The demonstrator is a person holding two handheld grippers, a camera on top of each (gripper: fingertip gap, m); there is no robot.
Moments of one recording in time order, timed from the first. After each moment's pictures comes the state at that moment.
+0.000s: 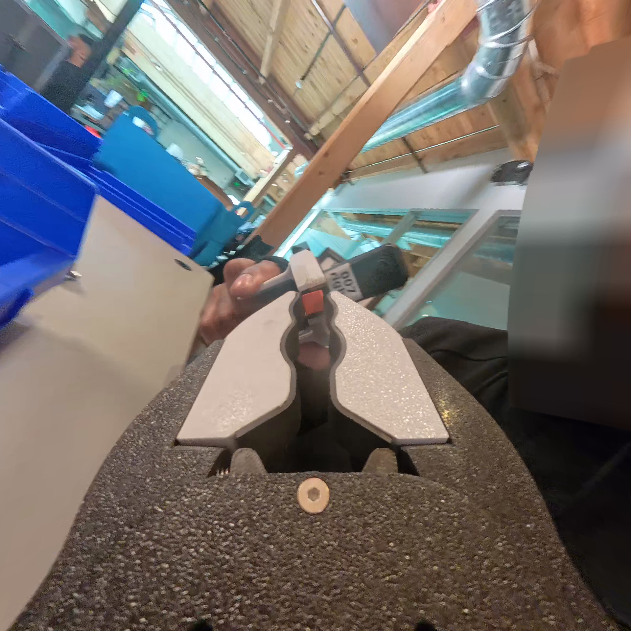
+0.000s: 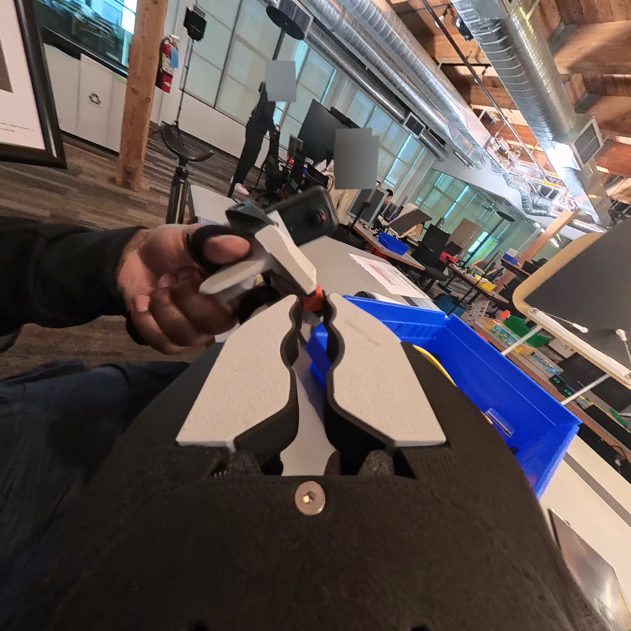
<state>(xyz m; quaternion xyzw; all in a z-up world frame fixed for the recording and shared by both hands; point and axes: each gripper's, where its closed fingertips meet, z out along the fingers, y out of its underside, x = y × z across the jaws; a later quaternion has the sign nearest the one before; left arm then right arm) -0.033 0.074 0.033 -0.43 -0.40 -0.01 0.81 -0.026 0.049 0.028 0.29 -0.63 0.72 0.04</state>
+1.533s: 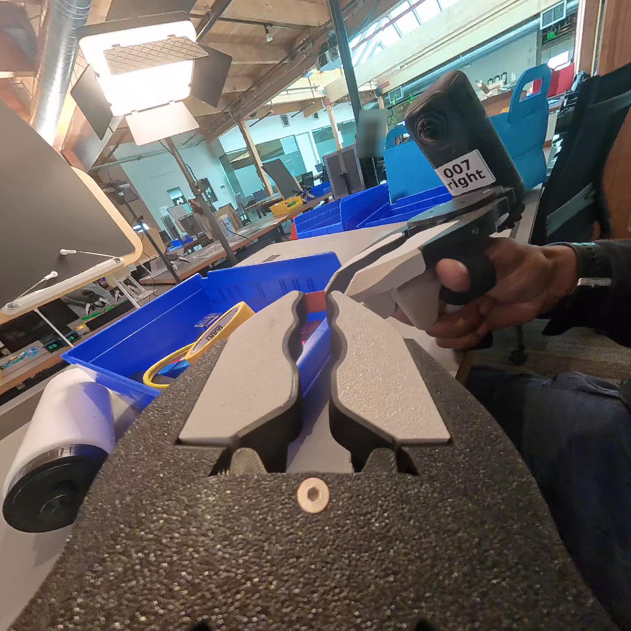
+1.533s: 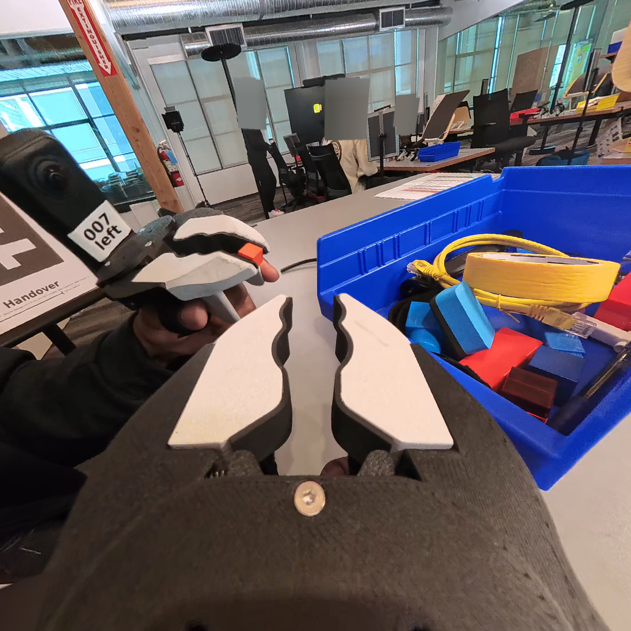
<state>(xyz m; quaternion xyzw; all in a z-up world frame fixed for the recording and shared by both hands) -0.050 0.018 0.011 -0.59 -0.35 0.56 0.46 -0.076 0.019 -0.010 0.07 -0.71 0.67 -0.20</state>
